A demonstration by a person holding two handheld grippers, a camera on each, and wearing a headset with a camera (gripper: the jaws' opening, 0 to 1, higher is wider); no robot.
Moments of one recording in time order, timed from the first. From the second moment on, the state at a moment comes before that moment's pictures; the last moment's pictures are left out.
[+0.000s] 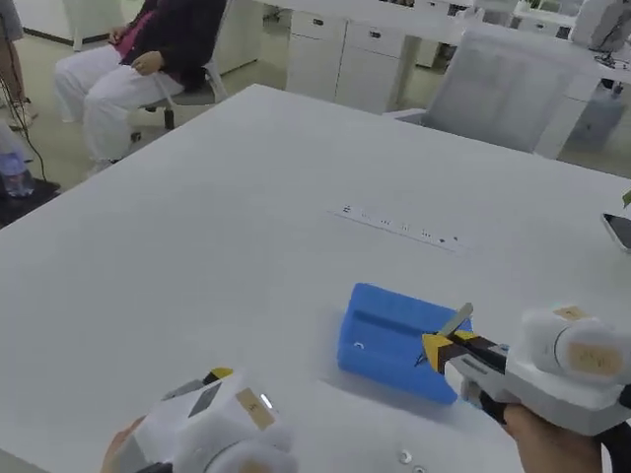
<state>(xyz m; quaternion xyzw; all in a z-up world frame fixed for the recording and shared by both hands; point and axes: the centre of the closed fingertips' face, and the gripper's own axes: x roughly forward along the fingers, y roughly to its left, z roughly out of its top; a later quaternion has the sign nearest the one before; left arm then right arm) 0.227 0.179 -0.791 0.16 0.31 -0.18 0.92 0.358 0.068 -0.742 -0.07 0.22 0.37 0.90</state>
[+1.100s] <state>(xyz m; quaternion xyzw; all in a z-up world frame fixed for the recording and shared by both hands) 0.225 0.180 -0.797 0.18 0.32 -0.18 0.91 0.313 0.051 -0.822 -0.05 0.31 0.36 0.88</state>
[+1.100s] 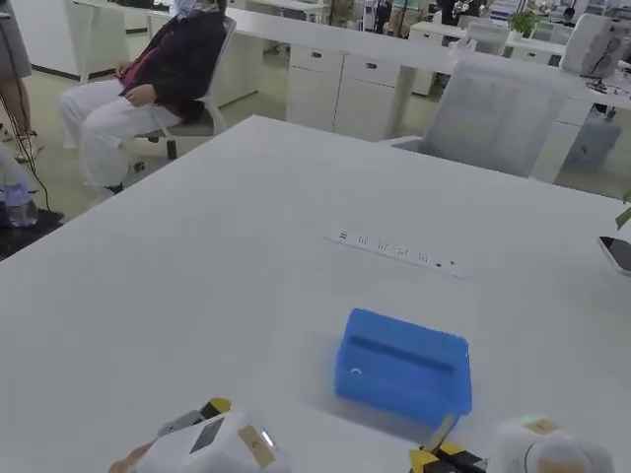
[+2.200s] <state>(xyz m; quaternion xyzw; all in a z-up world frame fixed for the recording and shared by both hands) 0.226 0.181 -0.797 0.18 0.32 -0.18 0.91 0.312 0.055 -0.797 -0.05 0.29 0.37 0.88</state>
